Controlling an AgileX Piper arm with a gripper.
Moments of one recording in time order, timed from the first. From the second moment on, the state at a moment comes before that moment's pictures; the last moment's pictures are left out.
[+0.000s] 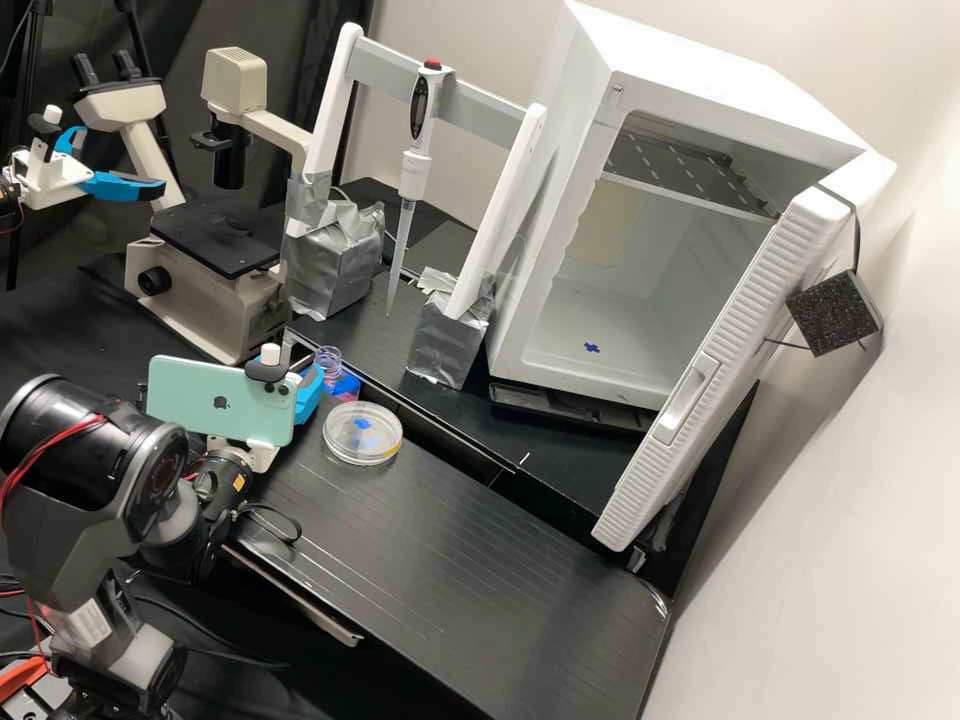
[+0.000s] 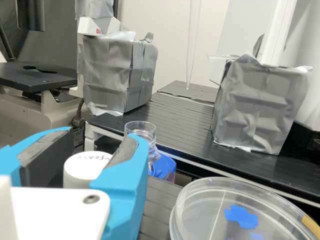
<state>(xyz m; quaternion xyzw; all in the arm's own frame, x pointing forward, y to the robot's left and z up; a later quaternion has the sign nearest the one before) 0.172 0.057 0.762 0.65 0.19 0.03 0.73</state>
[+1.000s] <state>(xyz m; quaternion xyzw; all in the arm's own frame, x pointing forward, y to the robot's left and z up) 0.169 0.071 0.789 0.67 0.17 0.10 0.71</state>
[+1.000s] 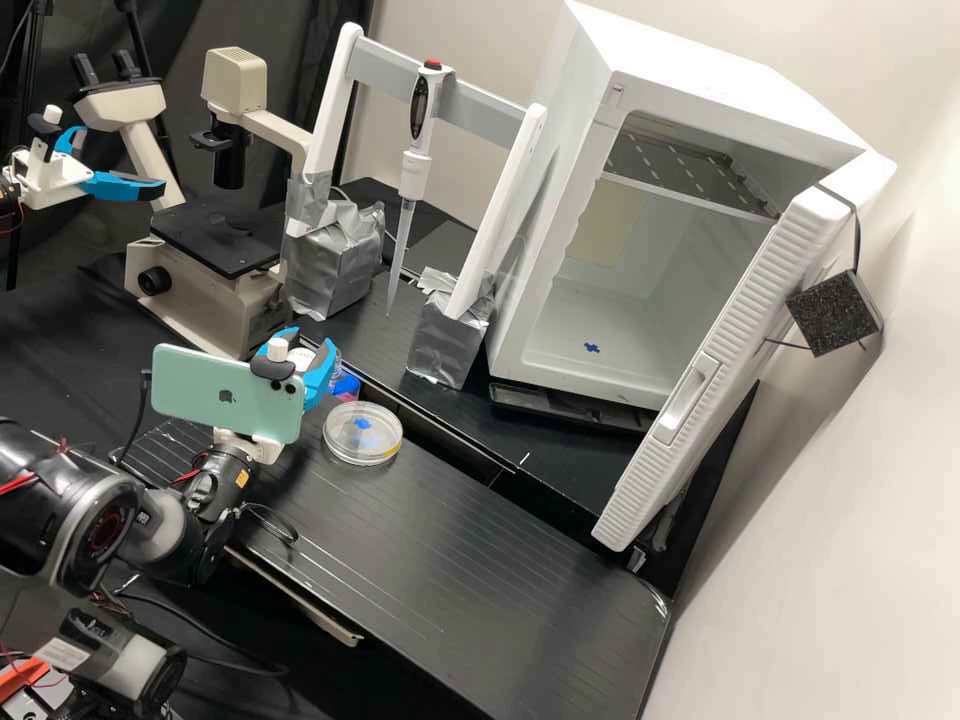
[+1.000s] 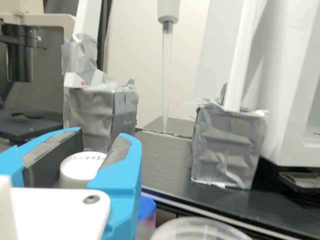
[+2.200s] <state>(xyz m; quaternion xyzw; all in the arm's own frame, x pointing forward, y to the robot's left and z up) 0.237 0.077 0.761 0.67 0.15 0.06 0.72</state>
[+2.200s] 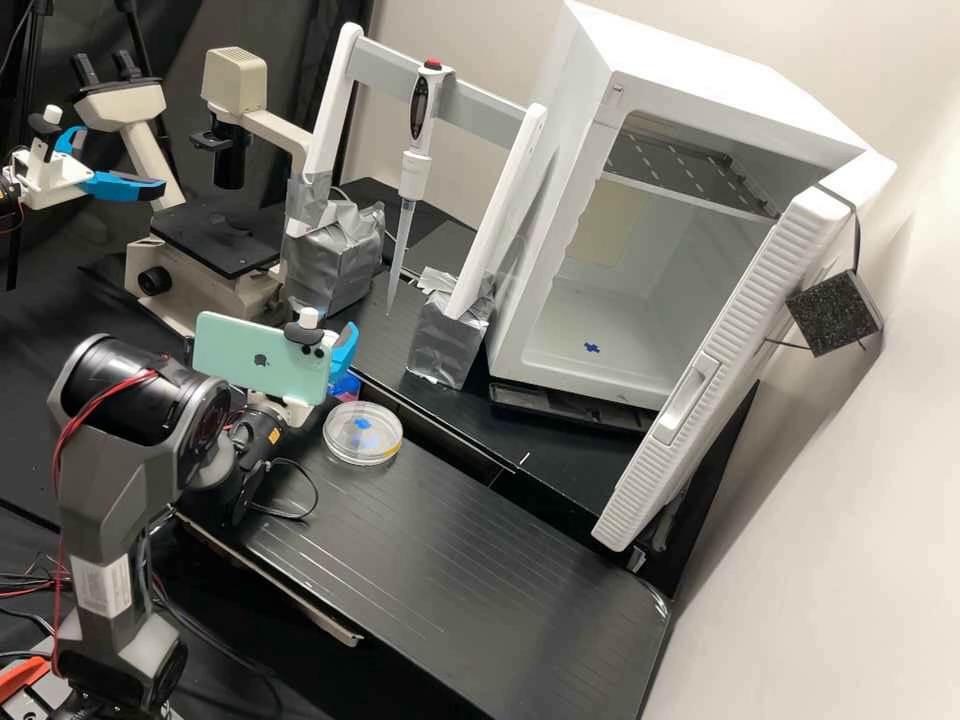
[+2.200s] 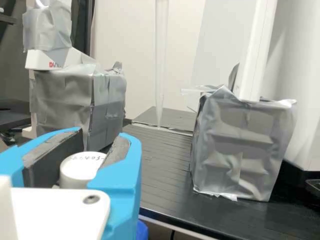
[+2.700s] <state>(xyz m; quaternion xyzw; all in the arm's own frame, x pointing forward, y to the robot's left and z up) 0.245 0.075 0.763 0.67 0.15 0.06 0.73</state>
